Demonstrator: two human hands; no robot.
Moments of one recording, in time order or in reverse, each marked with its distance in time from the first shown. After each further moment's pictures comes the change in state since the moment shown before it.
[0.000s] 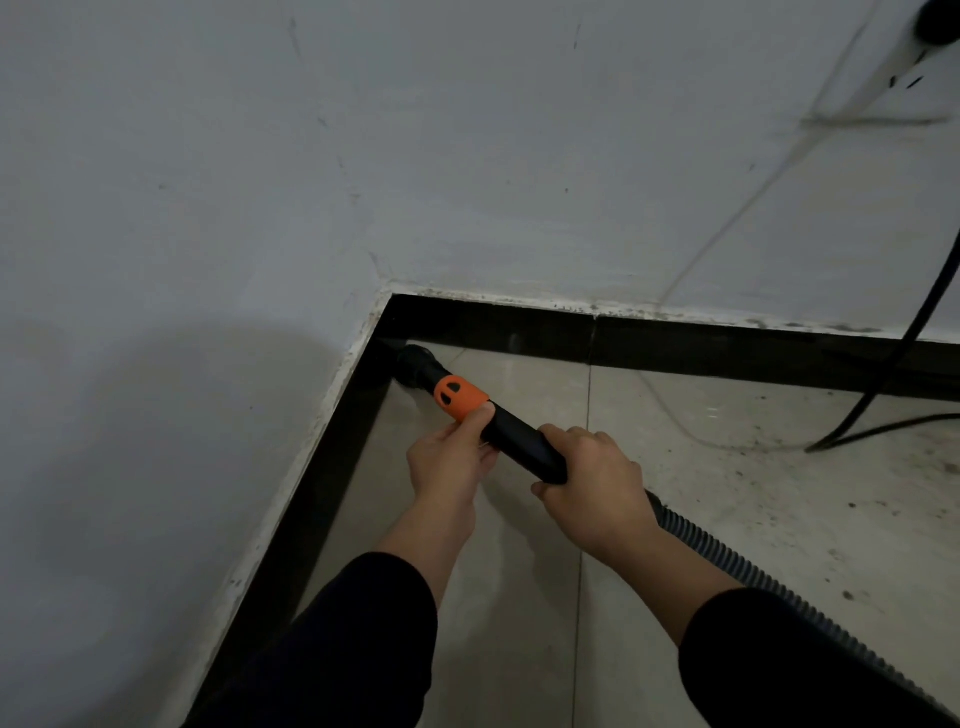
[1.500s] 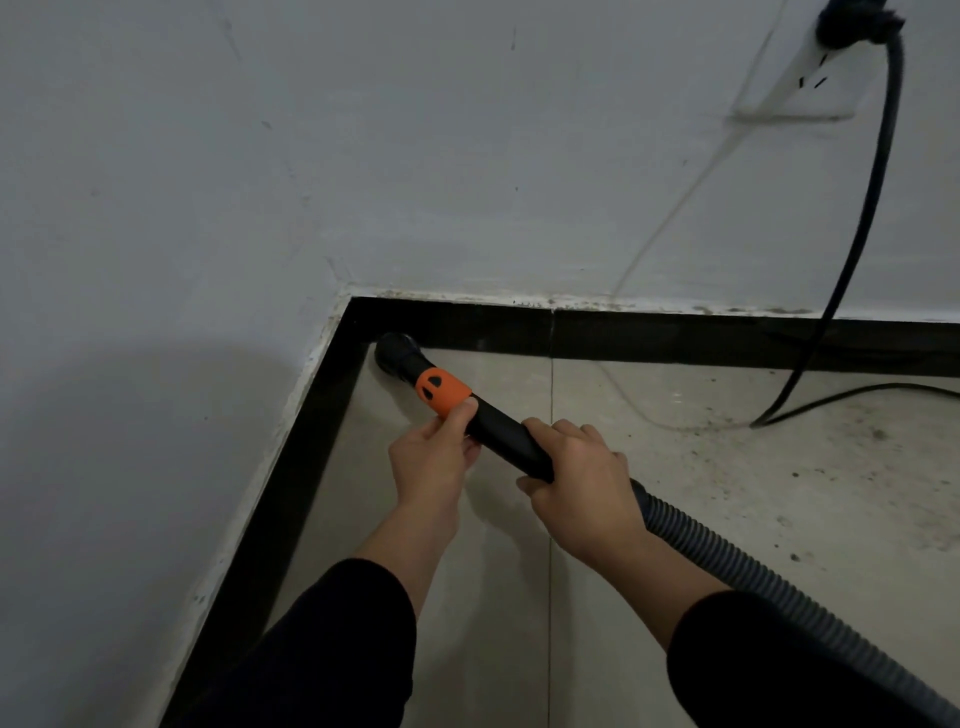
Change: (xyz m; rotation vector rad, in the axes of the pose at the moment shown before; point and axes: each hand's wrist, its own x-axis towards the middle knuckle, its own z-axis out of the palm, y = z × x) left_hand -0.005 -0.007 0.009 0.055 -0.055 0.073; right_hand -0.017 0.008 -0.006 -0.015 0.103 0.022
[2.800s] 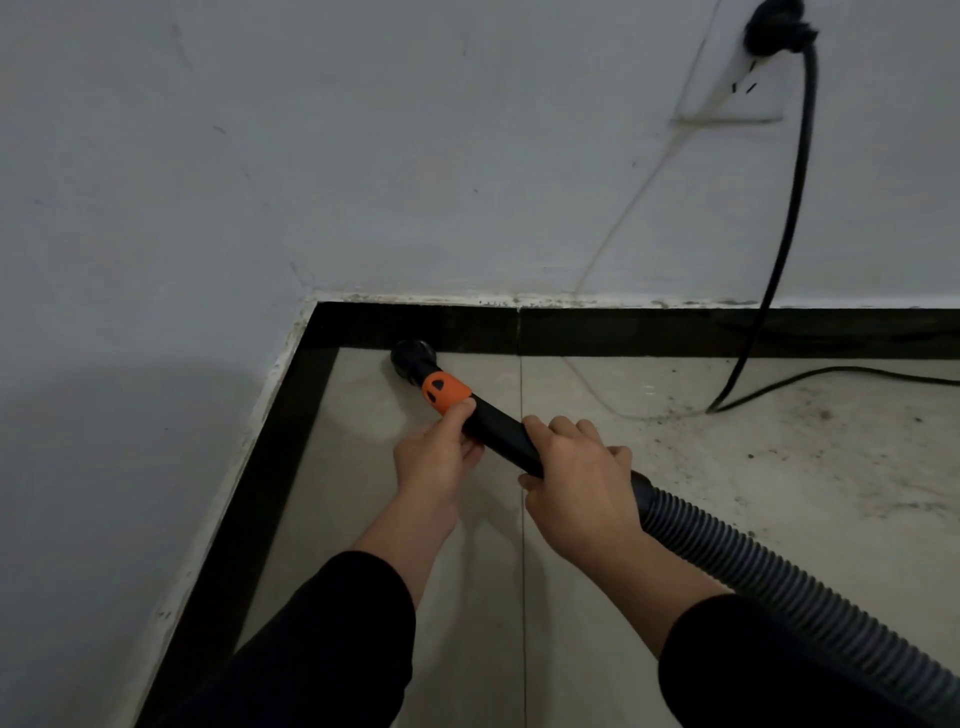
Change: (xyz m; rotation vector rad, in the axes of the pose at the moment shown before) left_hand -0.017 -0.005 0.022 -0.020 -0.089 -0.128; right_hand -0.019 0.005 -0.021 -0.169 0.036 0.079
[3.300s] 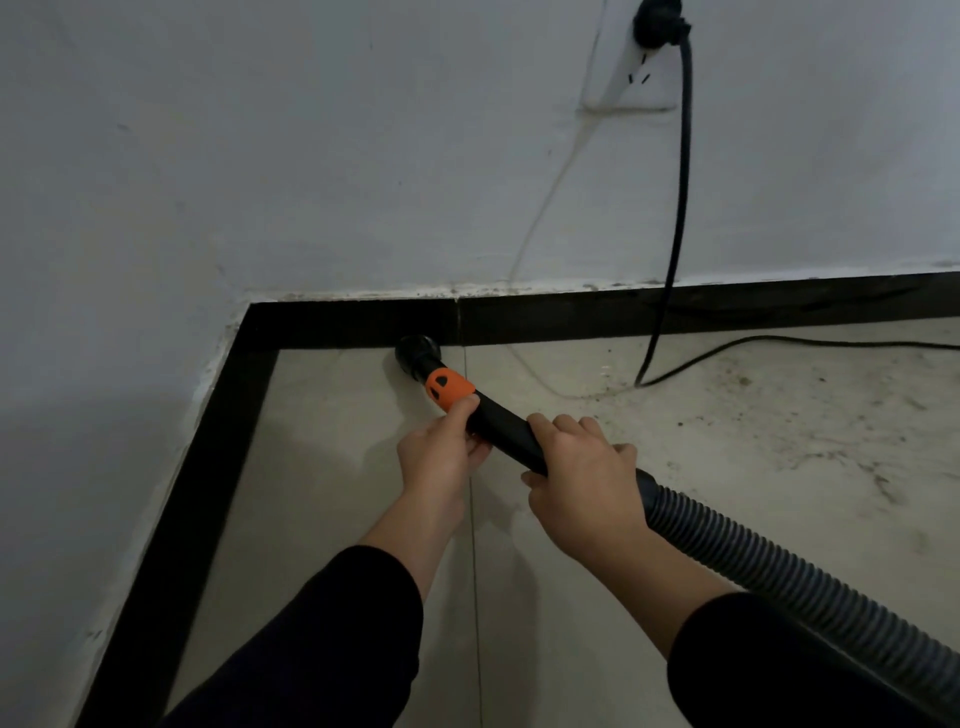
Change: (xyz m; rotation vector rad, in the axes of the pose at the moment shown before) left_hand -0.028 -0.030 0.035 0.026 -0.097 -0.051; right_hand -0.031 0.039 -0.018 -0.040 0.031 0.114
